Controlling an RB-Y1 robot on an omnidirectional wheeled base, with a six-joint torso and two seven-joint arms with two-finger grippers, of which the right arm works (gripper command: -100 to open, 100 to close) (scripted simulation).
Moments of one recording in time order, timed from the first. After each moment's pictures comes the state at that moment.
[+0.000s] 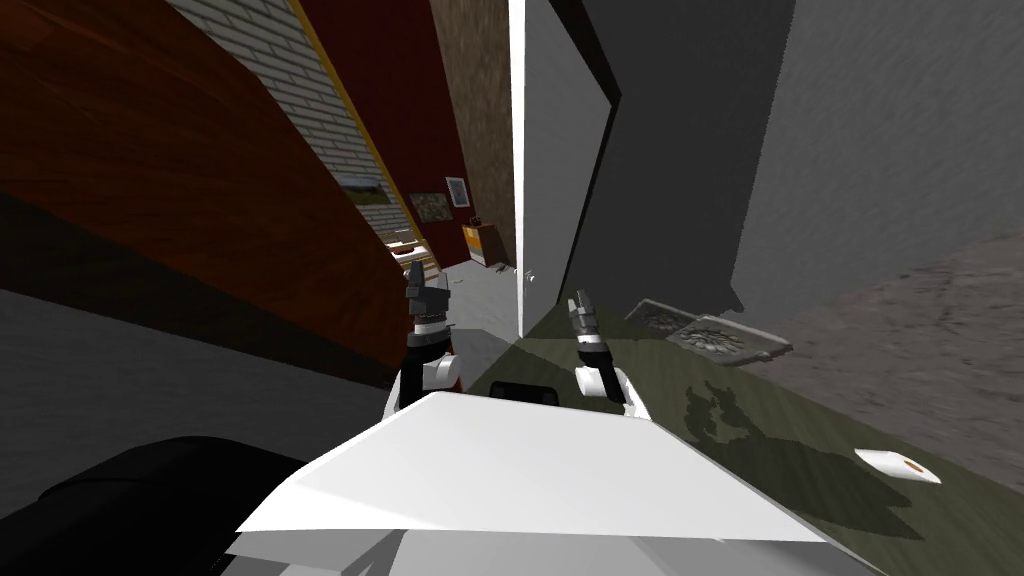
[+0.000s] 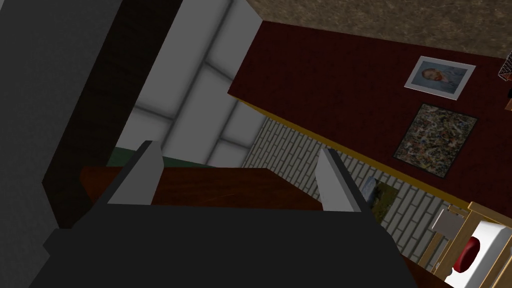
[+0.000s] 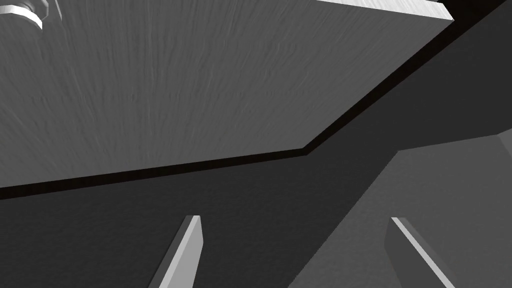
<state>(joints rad) 0.31 -0.07 0.12 -1.89 0.14 -0.48 -0.10</state>
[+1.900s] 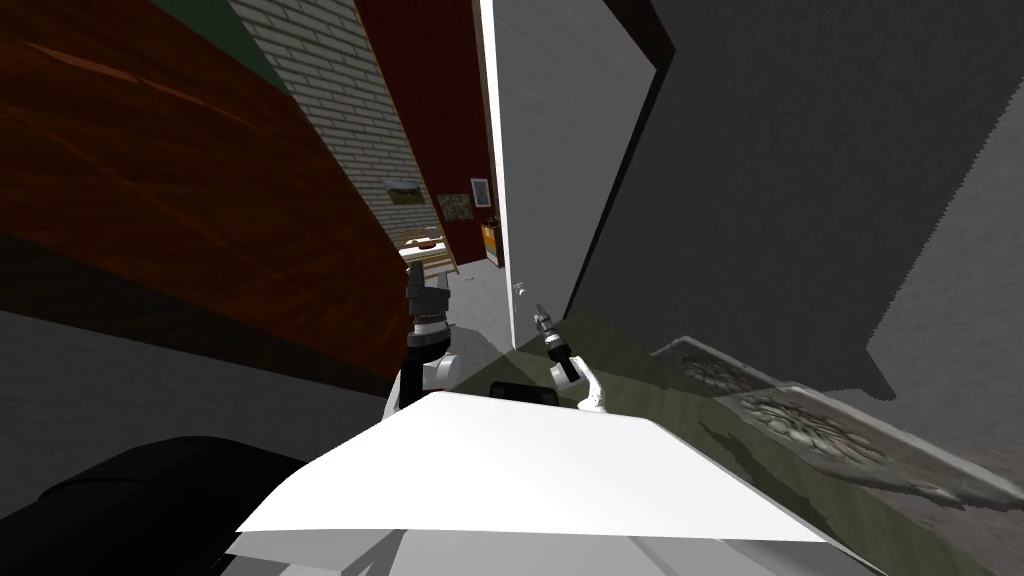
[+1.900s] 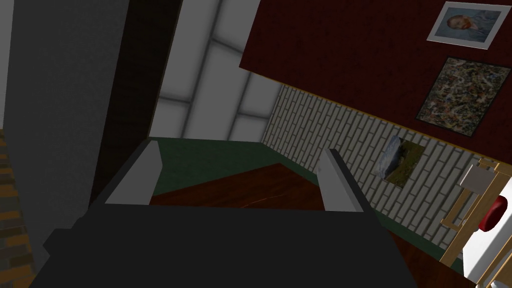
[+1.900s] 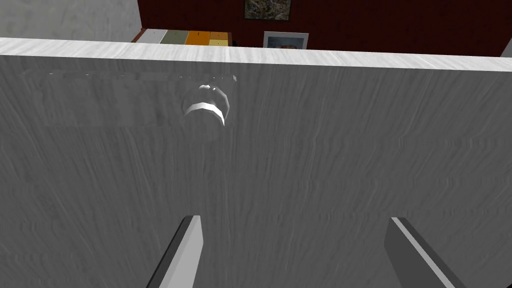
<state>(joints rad) 0.12 -0.05 0.30 -1.50 0.39 -0.37 -0.35</state>
